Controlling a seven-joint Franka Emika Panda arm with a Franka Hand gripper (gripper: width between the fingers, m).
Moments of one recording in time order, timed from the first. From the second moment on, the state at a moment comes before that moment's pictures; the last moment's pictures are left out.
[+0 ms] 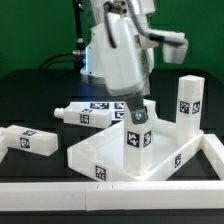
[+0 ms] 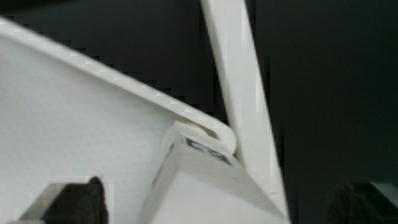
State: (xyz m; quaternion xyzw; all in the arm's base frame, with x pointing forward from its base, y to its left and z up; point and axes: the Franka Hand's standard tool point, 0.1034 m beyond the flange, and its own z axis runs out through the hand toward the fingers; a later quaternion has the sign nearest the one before) arm 0.633 0.013 0.113 -0.70 0.70 0.02 0.14
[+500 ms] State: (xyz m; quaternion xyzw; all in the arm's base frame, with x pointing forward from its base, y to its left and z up) arm 0.632 0.011 0.112 -0.88 0.46 -0.02 0.11
